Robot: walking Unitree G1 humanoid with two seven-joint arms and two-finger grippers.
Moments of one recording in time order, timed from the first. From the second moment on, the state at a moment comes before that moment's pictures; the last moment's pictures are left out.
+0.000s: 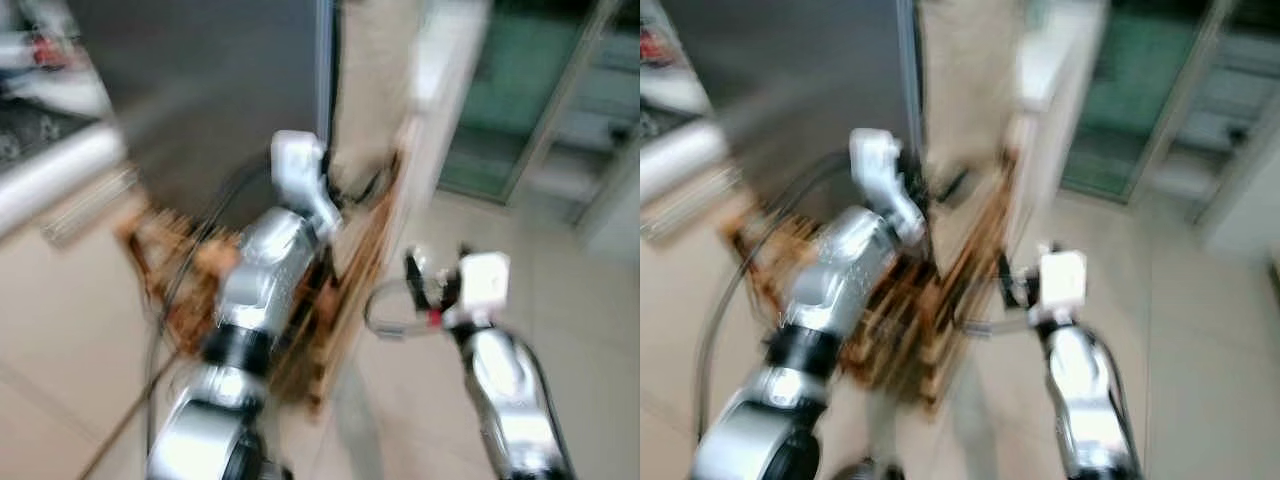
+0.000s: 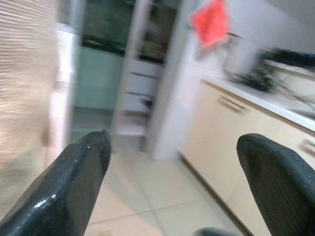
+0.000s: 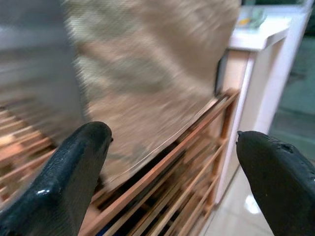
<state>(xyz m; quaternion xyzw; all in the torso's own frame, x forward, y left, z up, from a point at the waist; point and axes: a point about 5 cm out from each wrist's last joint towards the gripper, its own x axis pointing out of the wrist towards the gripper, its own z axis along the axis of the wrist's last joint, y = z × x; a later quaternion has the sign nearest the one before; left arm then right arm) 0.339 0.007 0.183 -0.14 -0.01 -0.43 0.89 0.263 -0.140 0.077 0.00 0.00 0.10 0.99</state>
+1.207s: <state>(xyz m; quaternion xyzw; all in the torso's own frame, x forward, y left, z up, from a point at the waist) 0.339 0.085 0.188 -0.09 -0.08 -0.26 0.96 0.264 -0.146 0.068 -0.01 0.02 0.10 0.99</state>
